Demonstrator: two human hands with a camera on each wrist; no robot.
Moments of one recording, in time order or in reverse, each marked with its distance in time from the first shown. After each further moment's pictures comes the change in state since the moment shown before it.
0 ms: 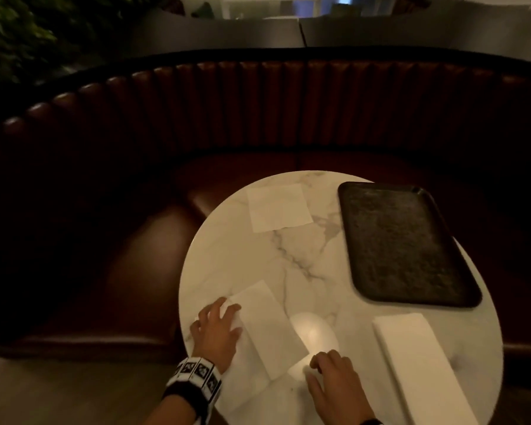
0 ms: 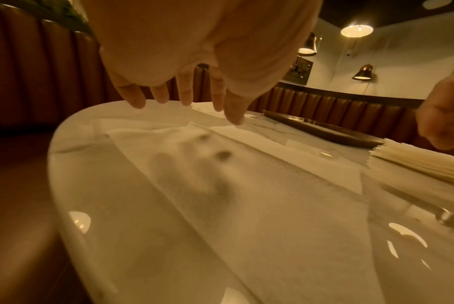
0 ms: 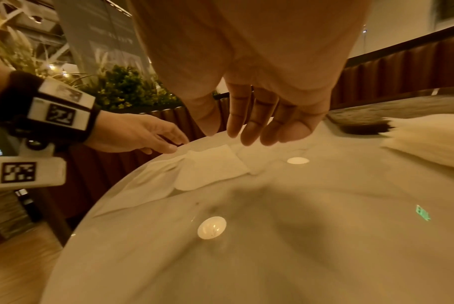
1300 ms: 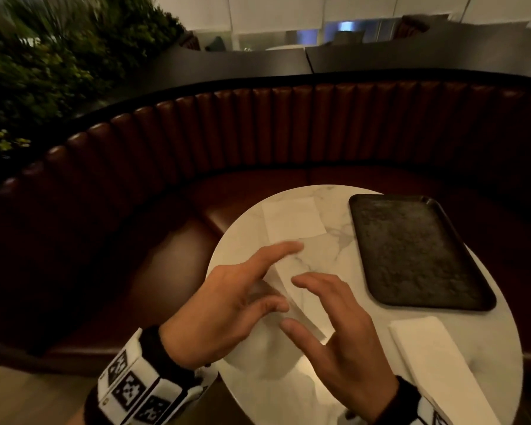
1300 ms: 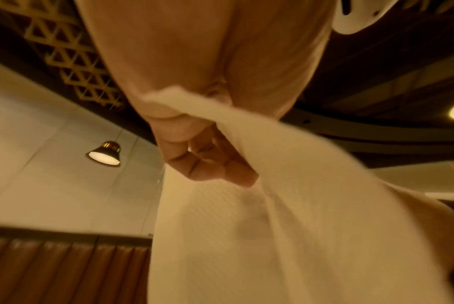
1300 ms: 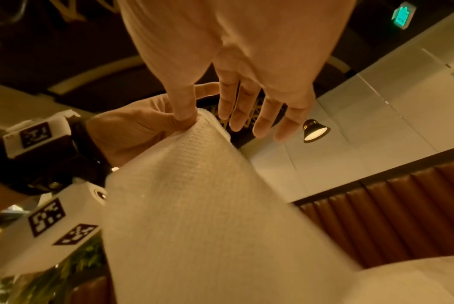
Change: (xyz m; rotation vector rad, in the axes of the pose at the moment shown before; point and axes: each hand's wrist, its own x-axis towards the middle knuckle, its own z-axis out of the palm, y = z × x) left_hand -0.101 0.079 -0.239 -0.403 0.129 0.863; right_hand -0.007 -0.160 -0.158 0.427 0.371 -0.467
